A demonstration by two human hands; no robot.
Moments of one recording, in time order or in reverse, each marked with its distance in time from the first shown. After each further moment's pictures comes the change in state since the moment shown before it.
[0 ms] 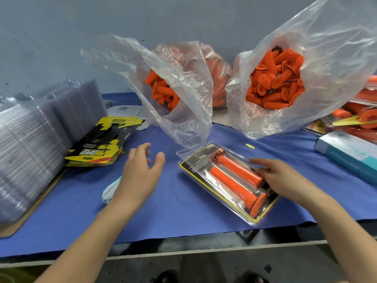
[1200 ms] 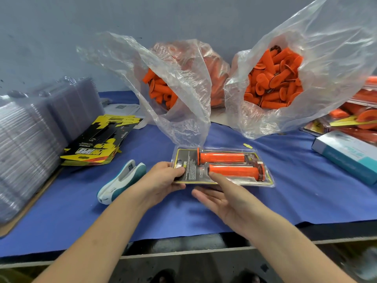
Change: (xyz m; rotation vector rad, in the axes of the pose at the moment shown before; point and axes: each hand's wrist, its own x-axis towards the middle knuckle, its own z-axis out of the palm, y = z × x) left_hand 0.004 0.020 0.043 -0.706 -0.593 -0.468; right_hand -0.056 -0.084 0.078 1.423 -0.246 0.398
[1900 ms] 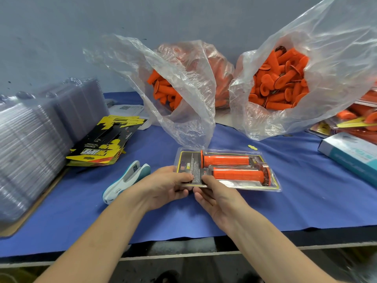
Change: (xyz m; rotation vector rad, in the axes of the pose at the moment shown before) left_hand -0.010 0.002 -0.009 -0.070 -0.160 -0.092; right_hand 0.025 0.019 0.020 0.016 0.158 -0.013
